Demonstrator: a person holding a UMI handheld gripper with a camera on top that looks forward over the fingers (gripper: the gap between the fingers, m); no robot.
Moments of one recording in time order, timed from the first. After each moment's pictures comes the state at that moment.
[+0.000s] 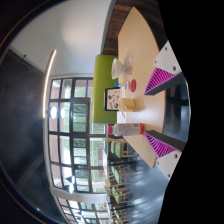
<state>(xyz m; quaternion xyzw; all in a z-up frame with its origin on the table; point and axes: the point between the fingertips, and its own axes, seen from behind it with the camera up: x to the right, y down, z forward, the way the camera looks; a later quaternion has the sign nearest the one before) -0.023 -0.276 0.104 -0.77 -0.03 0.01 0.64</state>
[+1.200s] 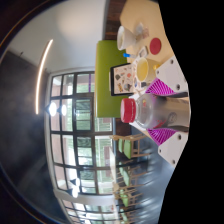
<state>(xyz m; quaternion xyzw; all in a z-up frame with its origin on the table) -0.144 0.011 0.101 -0.75 -0.02 0.04 0.67</state>
